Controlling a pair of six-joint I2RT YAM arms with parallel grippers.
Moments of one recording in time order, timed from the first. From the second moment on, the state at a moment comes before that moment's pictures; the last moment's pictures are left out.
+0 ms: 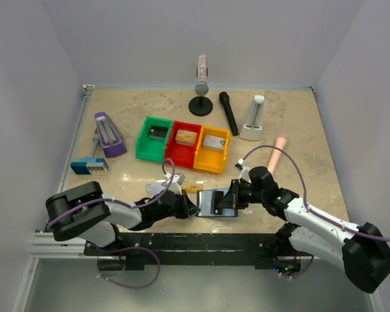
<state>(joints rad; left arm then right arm) -1.07 1.46 0.22 0.71 -0.07 -1.00 0.65 0.96 0.34 -0.08 -0.47 0.78</state>
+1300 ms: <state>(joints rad) -1.07 0.68 0.10 0.40 -0.16 -0.93 0.64 0.72 0.36 -0.09 -0.44 0.85</state>
